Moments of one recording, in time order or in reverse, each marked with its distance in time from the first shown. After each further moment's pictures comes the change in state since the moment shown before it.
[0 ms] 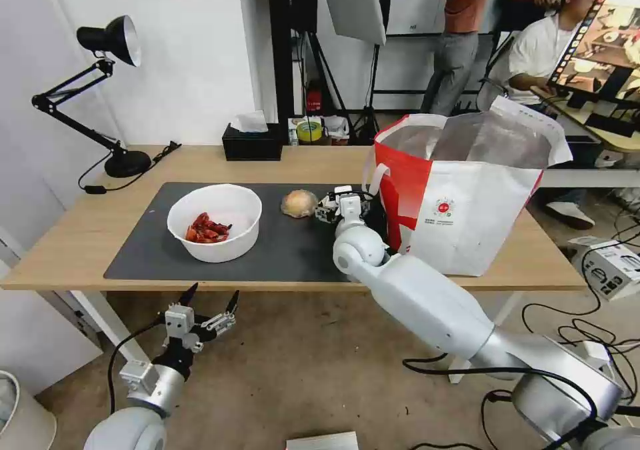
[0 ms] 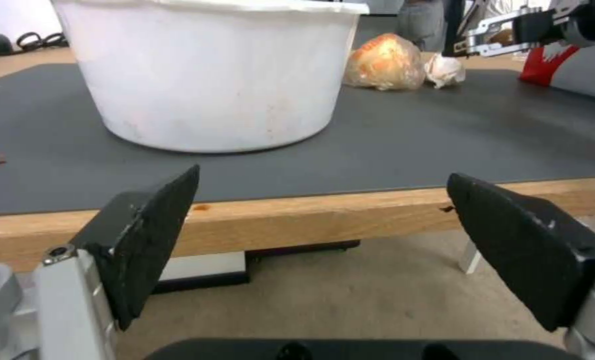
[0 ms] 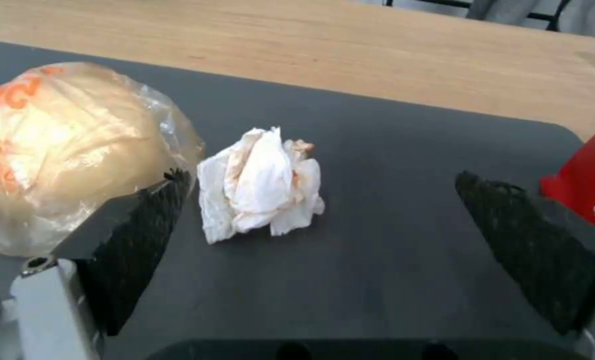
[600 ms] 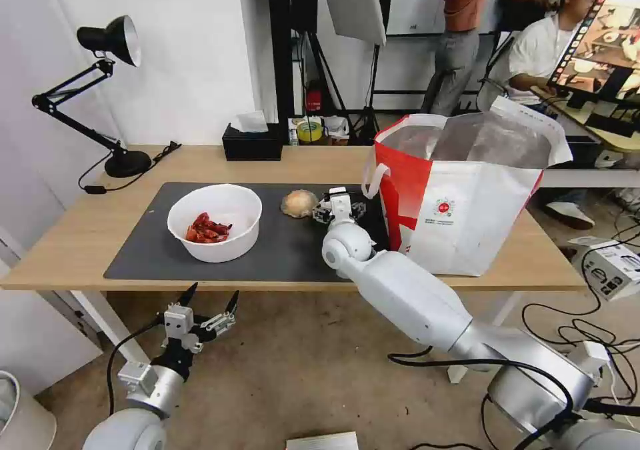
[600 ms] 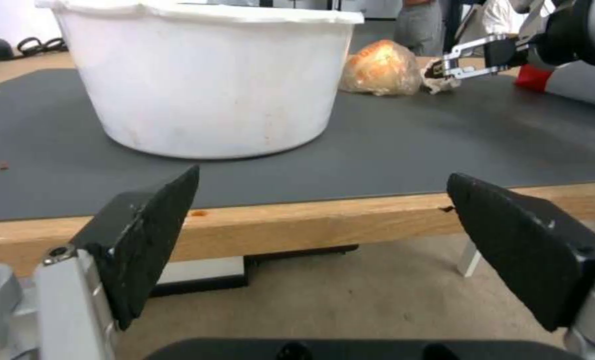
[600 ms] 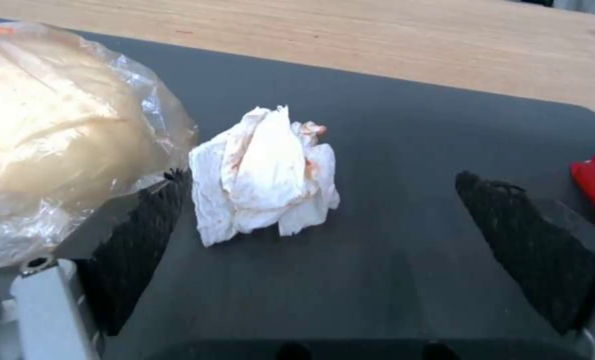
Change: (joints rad) left arm 0.010 -0.005 -0.004 -0.011 0.001 -0.005 0.002; right arm 0.016 0.070 0.013 -0.117 -0.024 -0.004 -0.008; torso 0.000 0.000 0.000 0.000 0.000
